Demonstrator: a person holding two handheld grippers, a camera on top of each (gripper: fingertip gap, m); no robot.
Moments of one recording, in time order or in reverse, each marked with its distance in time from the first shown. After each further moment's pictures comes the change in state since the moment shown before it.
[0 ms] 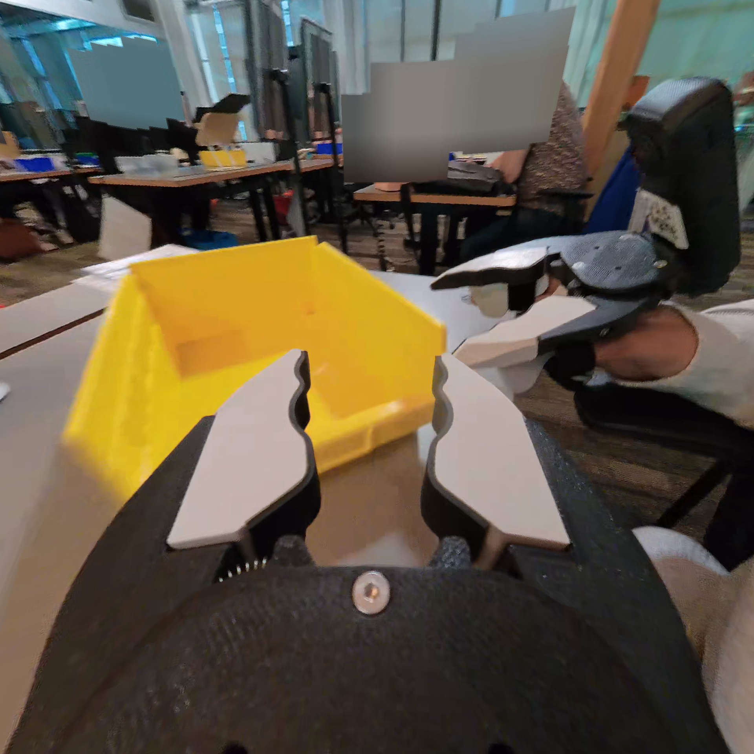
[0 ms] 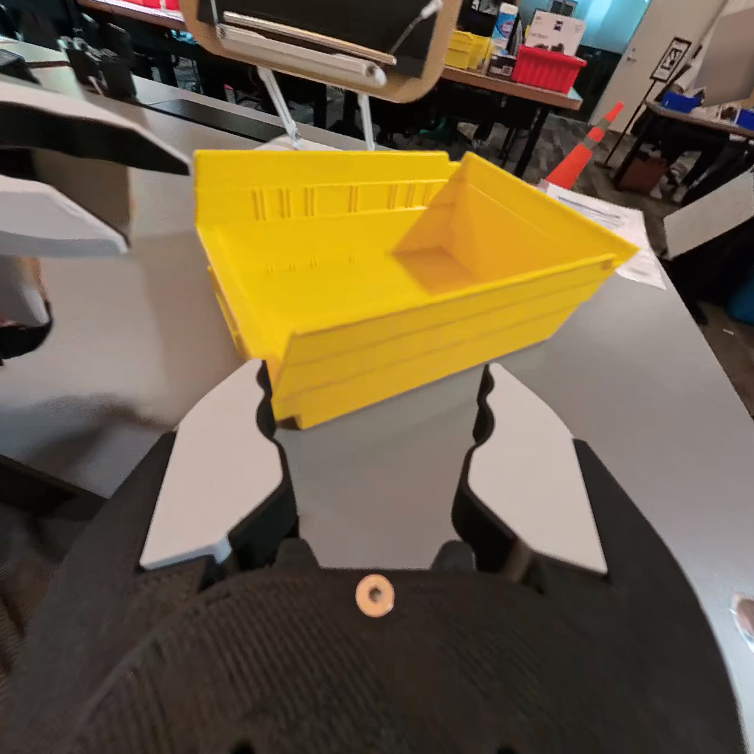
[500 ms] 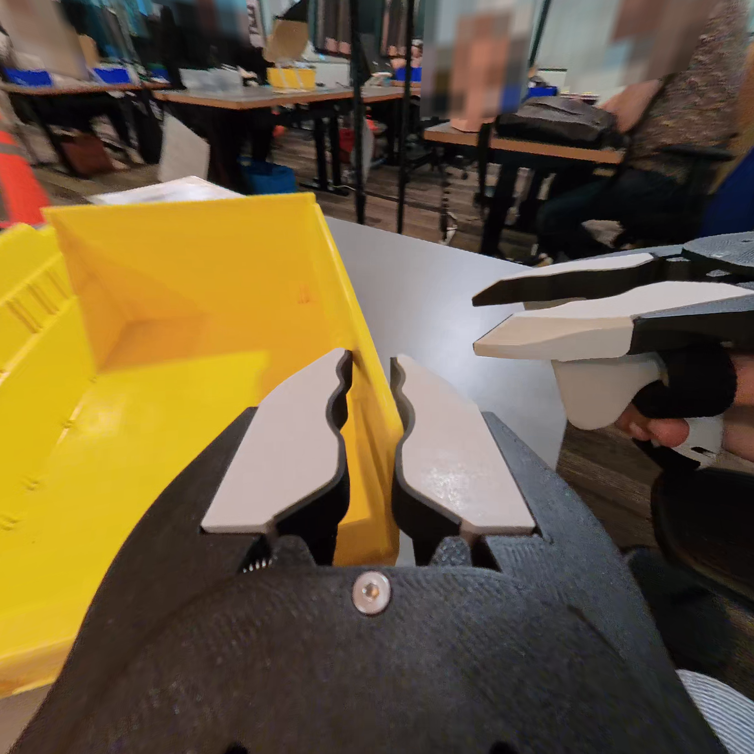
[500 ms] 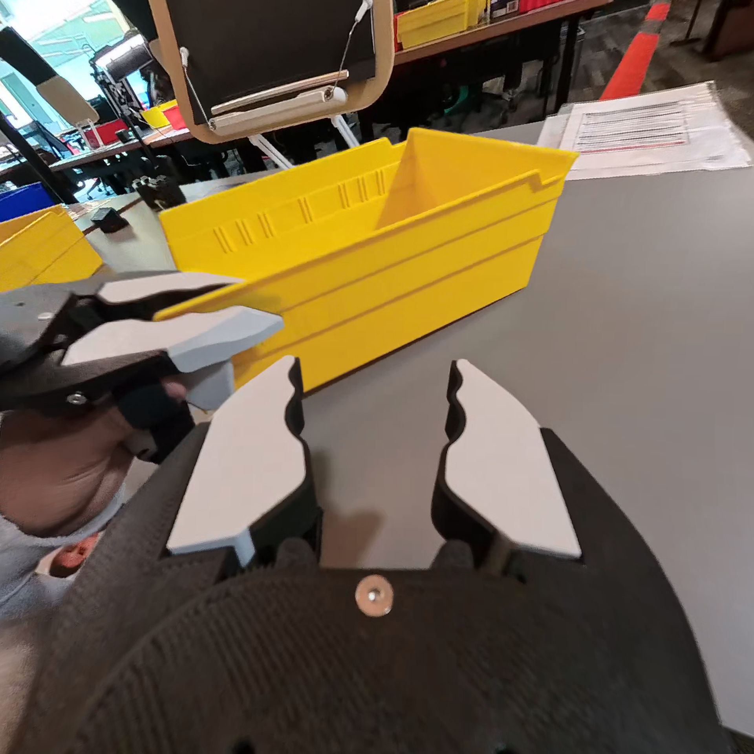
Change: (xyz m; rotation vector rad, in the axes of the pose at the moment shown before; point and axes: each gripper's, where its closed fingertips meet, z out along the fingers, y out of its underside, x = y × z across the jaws) left arm 0.015 0.025 0.102 -0.134 -0.190 -0.065; right arm 0.039 0.009 -0.010 0.010 -0.096 0.366
